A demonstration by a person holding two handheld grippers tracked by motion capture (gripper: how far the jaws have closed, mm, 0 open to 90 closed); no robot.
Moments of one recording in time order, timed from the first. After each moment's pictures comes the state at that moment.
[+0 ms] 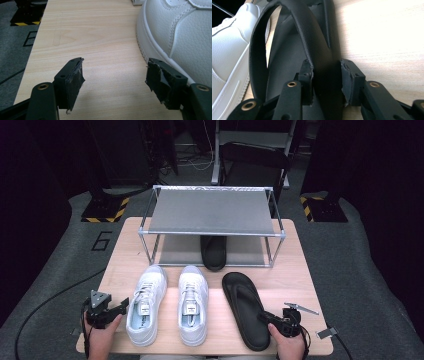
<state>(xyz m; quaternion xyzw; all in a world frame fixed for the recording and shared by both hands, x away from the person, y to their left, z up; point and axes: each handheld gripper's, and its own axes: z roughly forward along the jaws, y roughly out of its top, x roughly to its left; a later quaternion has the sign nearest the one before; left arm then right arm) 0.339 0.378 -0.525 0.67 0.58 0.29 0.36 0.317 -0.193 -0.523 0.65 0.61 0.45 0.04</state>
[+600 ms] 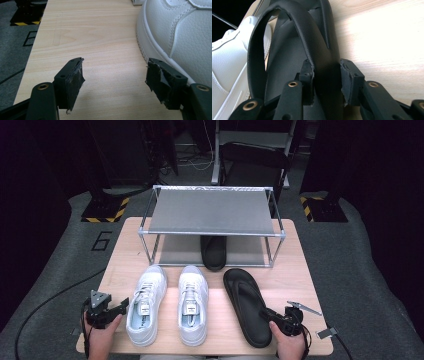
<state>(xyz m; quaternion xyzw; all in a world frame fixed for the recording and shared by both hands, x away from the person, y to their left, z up) 0.339 0.379 -0.524 0.67 0.58 0.29 0.36 0.318 -0.196 -0.516 0.65 0.60 0.46 0.06</state>
